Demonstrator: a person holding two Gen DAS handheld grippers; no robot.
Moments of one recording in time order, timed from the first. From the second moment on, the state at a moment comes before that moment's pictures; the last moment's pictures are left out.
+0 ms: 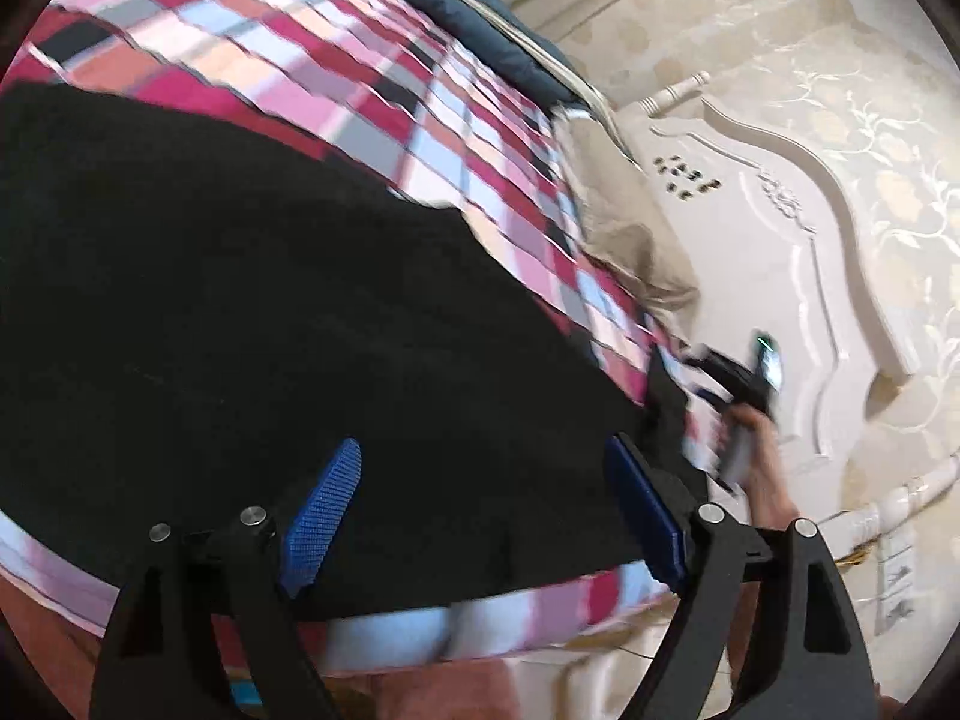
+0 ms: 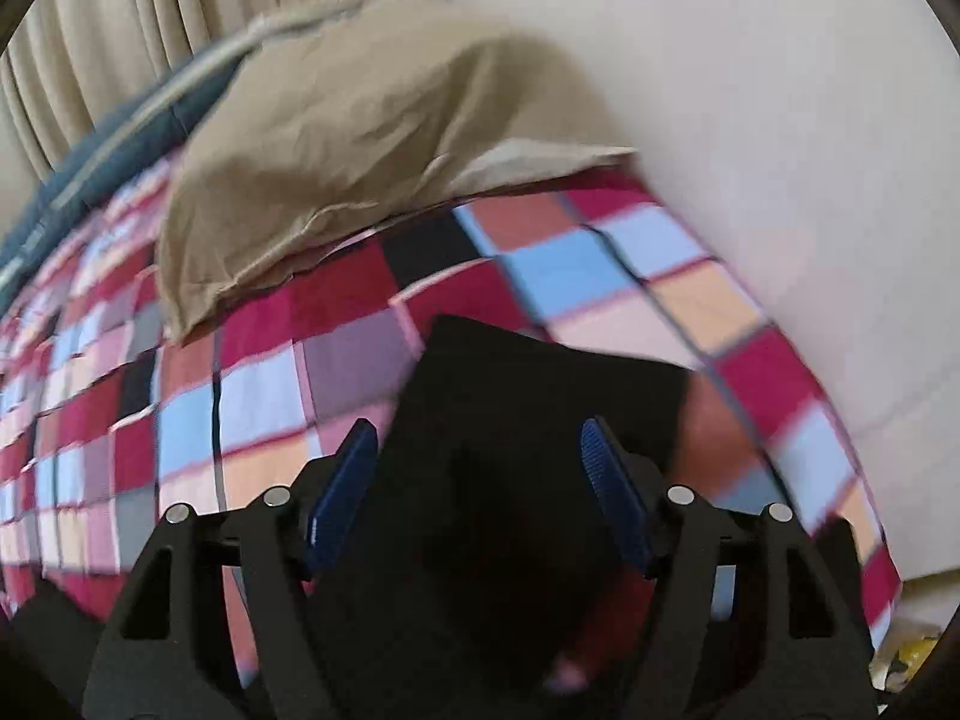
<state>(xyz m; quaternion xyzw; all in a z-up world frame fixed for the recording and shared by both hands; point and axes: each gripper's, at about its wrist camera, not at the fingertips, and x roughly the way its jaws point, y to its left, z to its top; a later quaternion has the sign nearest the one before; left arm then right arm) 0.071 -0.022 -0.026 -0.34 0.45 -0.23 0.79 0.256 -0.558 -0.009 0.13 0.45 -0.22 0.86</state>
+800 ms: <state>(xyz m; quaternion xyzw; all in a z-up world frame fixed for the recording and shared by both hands) 0.062 -0.085 -0.048 -0.33 0.51 -0.28 0.74 0.047 -0.615 0.036 0.30 0.27 -0.24 0.88</state>
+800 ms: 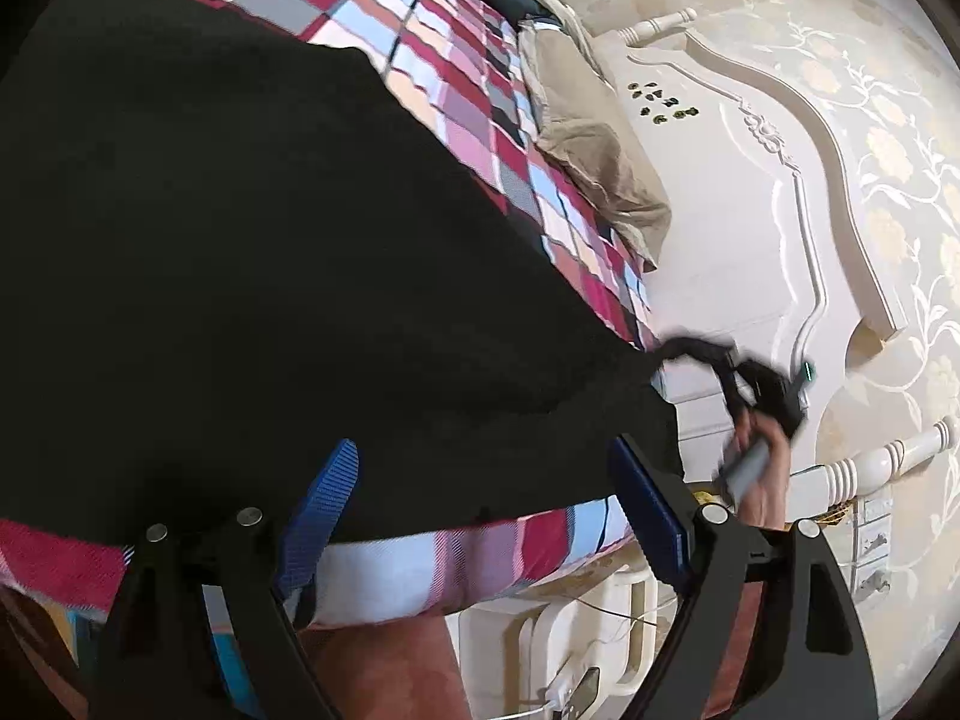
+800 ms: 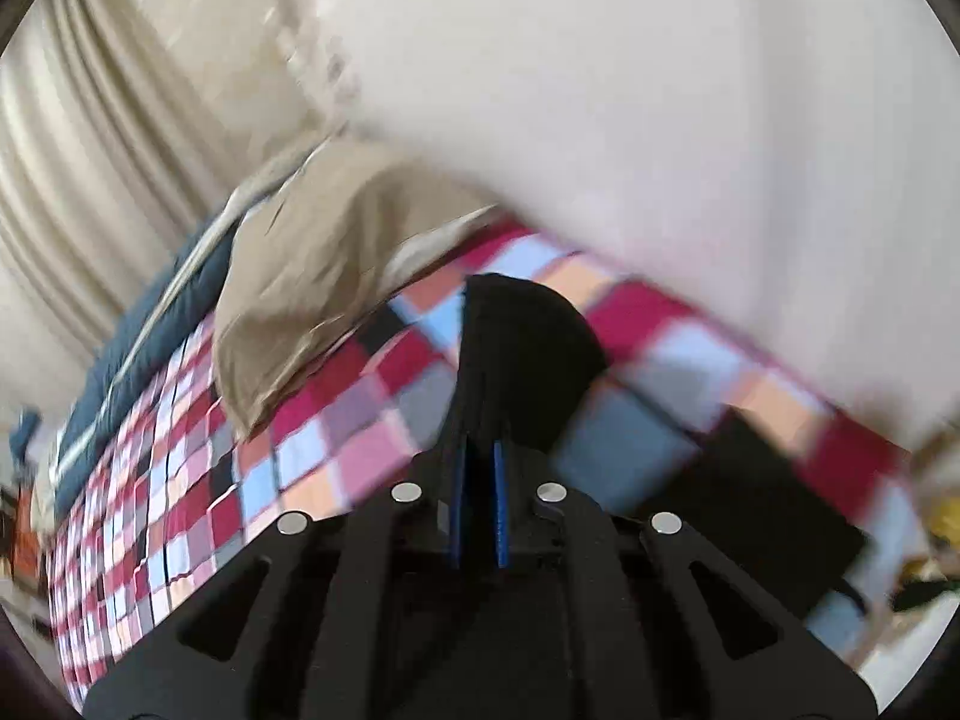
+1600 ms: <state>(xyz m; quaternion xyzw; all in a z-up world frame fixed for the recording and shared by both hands) 0.051 -0.091 -0.050 -0.33 0.51 -0.28 0.74 -0.053 -0.644 -0.063 0.46 0.22 -0.23 0.83</state>
